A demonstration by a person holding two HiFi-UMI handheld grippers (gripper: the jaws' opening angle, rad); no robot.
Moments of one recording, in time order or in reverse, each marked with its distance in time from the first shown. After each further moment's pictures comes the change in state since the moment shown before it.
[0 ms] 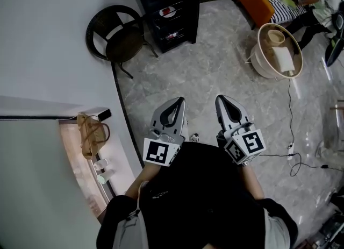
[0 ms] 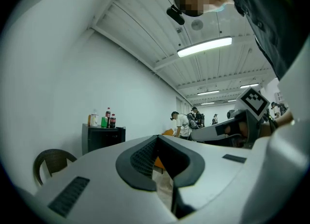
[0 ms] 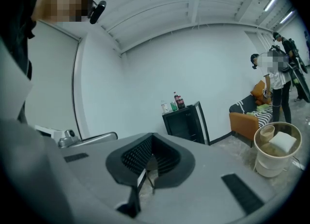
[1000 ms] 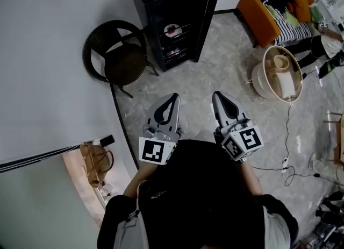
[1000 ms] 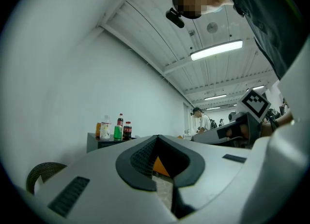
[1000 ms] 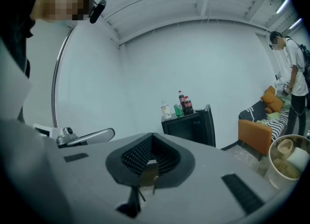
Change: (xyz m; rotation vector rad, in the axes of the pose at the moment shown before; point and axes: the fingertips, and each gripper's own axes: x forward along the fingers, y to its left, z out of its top) left arm 0.131 0.222 0.040 -0.012 -0.079 0.029; right arm 0.251 -0.018 0.059 -0.071 0.017 -0.006
